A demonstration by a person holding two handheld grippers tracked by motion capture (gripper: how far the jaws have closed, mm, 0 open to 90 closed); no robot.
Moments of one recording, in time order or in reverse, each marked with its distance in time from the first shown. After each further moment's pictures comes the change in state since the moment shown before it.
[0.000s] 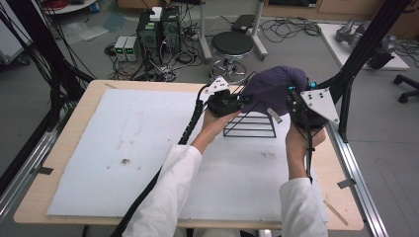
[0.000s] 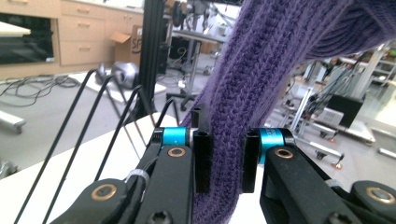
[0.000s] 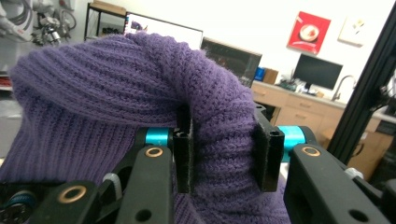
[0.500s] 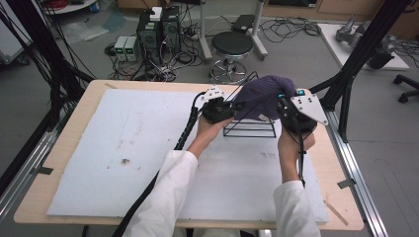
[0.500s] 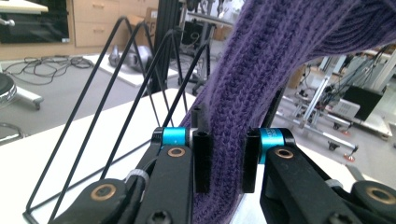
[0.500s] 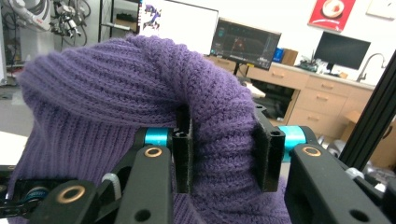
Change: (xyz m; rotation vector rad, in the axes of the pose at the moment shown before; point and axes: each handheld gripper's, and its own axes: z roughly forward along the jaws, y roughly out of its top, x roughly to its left) left arm 0.012 -0.031 -0.008 0.052 0.051 -0.030; right arm 0.015 -0.024 0.007 0.073 0.062 0.042
